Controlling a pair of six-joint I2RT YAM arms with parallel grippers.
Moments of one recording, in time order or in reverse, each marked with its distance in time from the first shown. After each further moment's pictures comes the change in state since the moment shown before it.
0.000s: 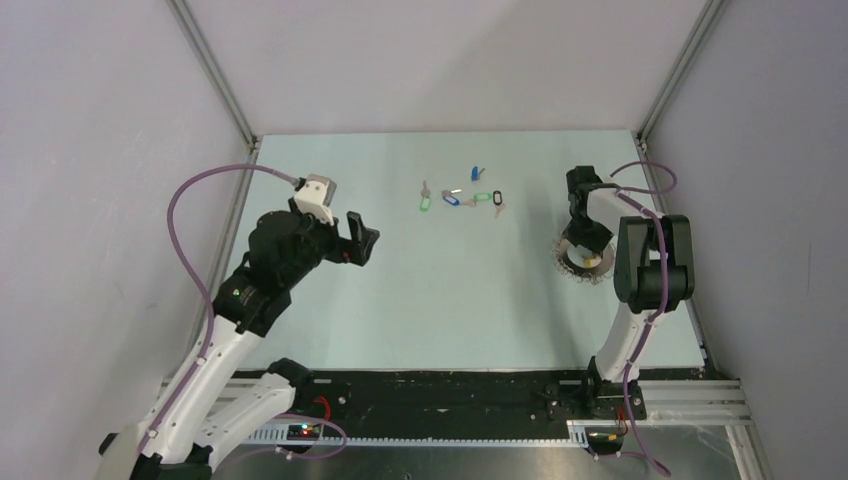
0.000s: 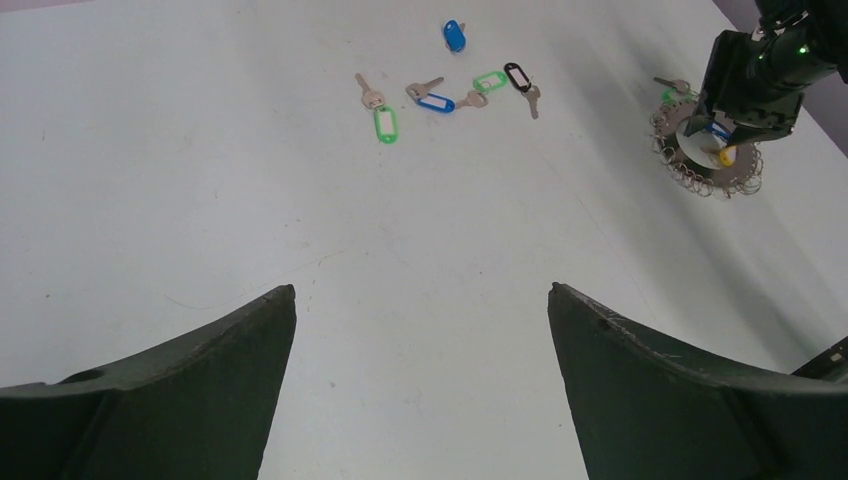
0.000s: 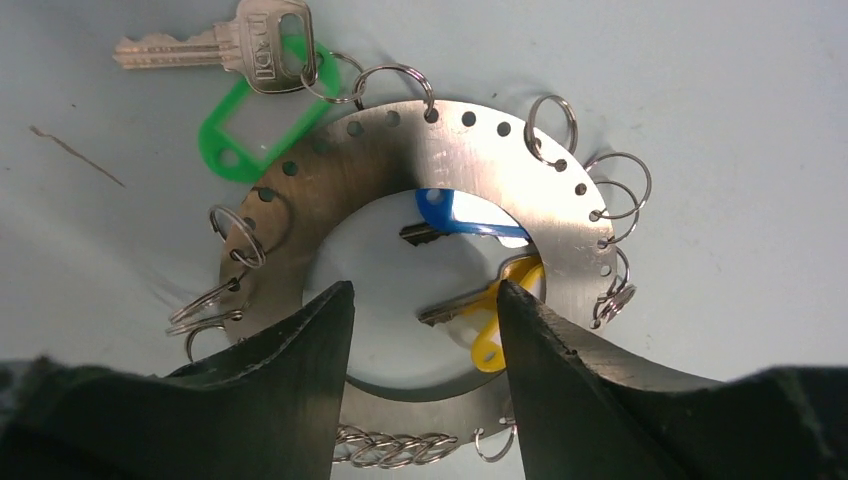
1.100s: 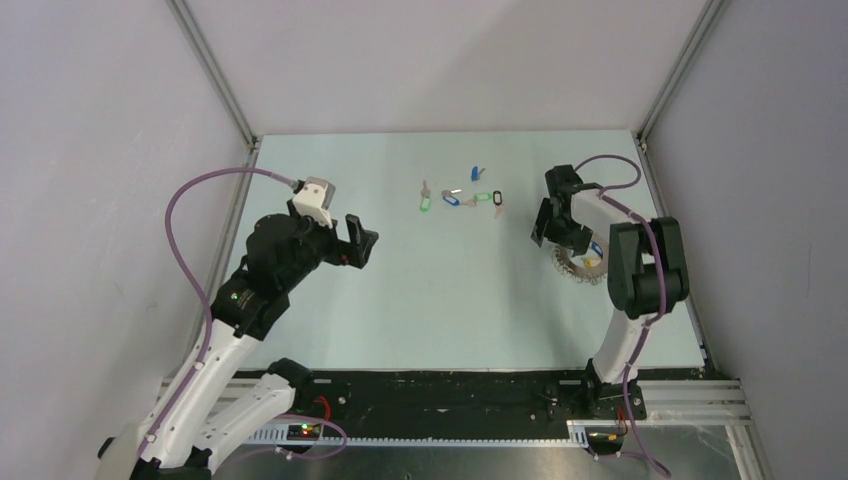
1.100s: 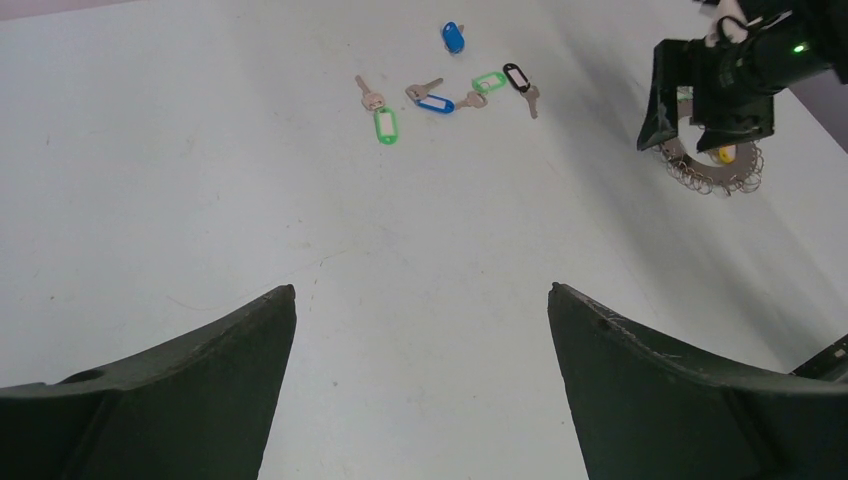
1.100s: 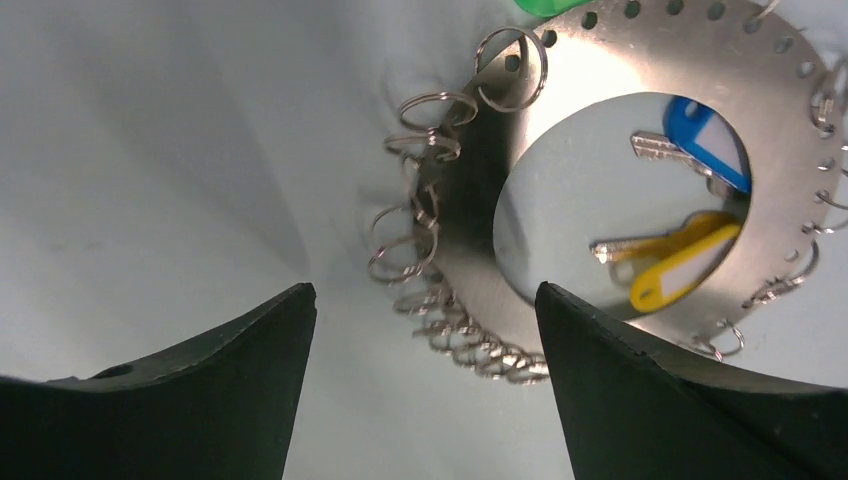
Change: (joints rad) left arm 0.000 -0.023 -0.011 -0.001 0.003 0.010; right arm 0.124 -0.076 -0.019 0.016 -0.209 -0.174
